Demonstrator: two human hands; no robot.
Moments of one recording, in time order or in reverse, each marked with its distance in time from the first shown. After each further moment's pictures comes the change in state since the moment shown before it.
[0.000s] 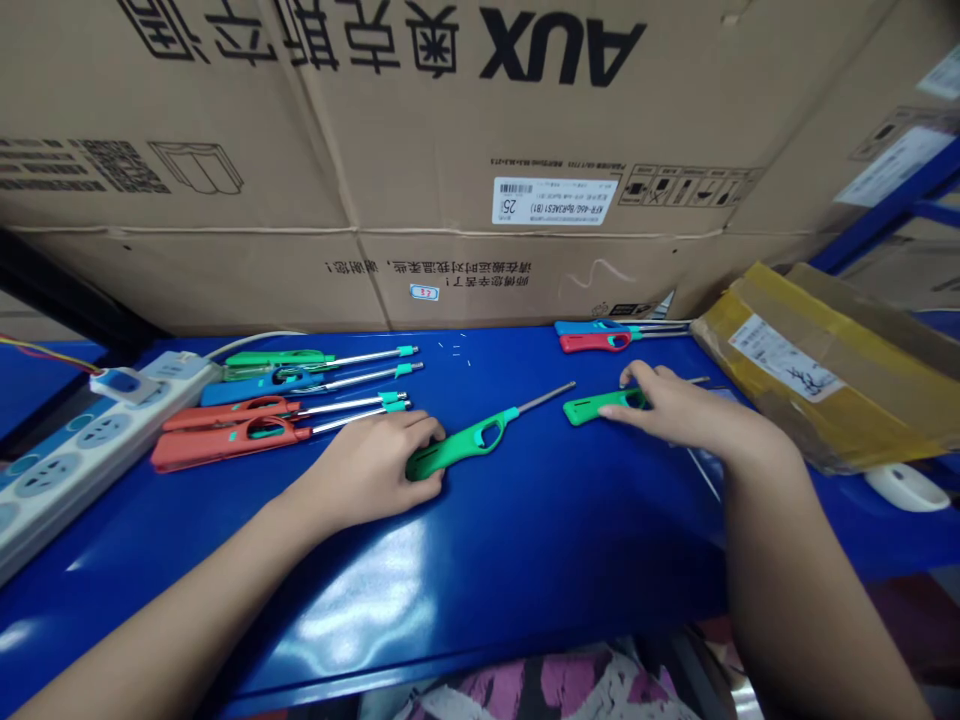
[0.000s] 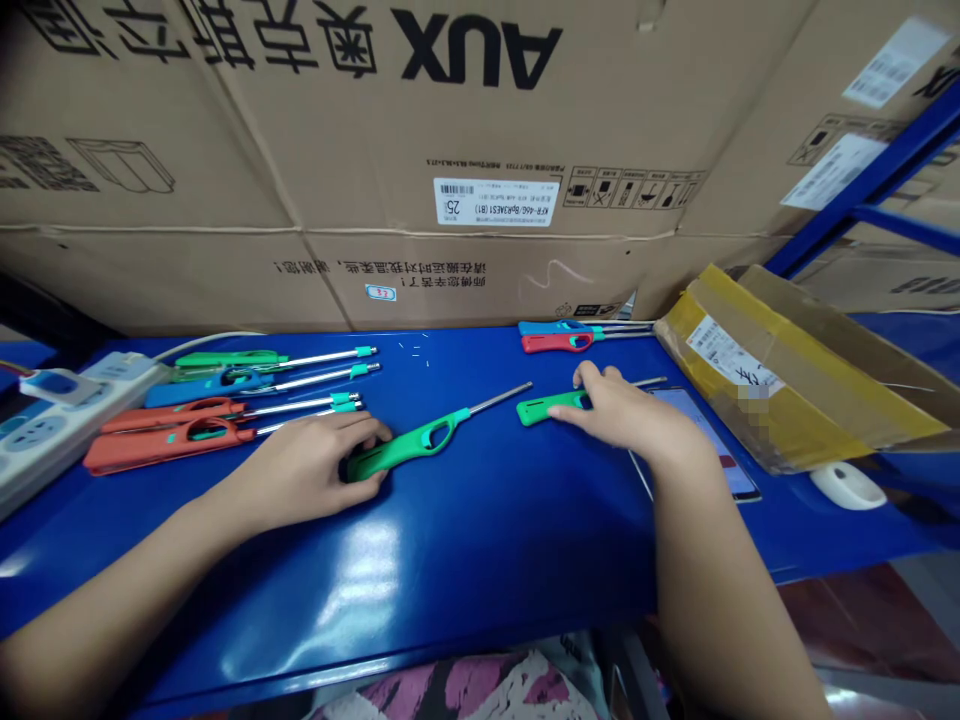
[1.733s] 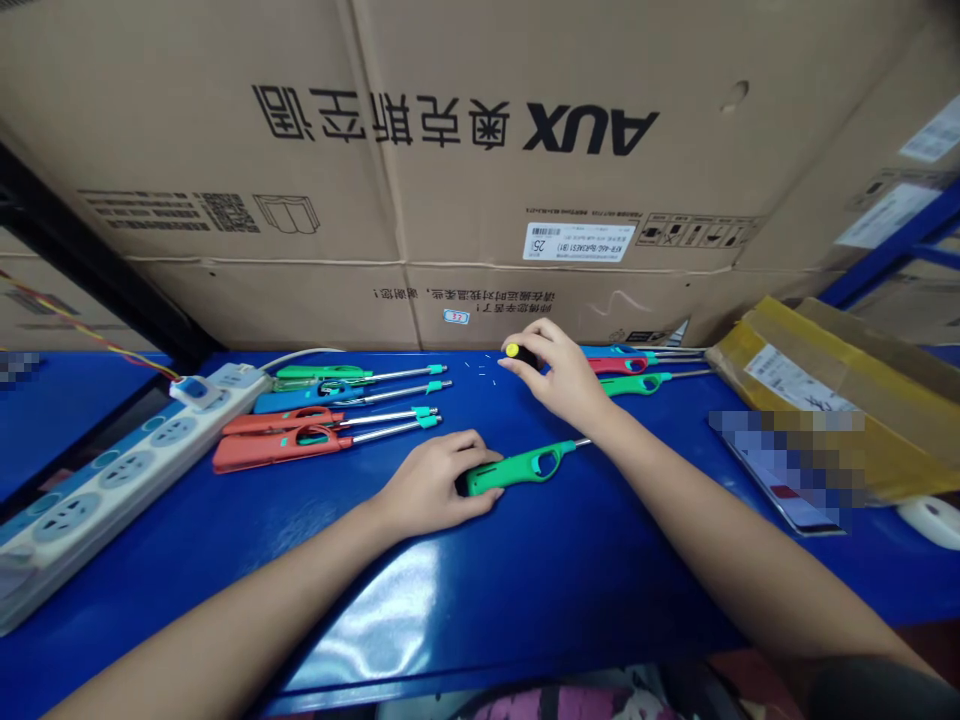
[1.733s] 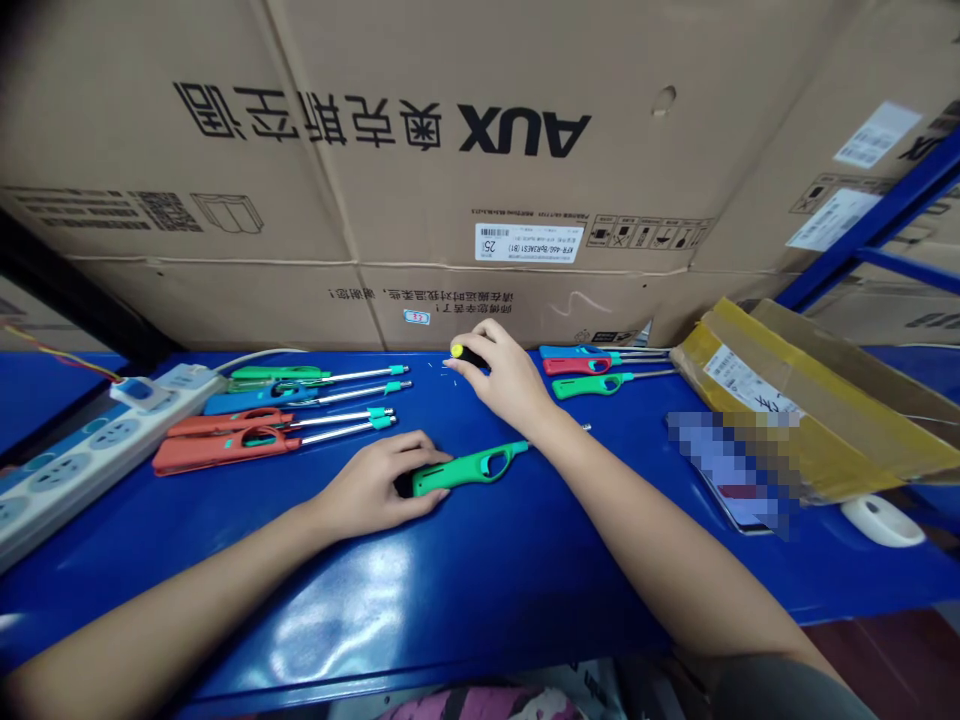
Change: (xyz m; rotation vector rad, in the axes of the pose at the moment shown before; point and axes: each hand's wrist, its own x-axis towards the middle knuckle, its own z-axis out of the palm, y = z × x) left_hand 0.003 0.000 0.039 -0.351 0.173 0.157; right_hand 0.052 -0.142 0.022 0.490 0.669 -0.813
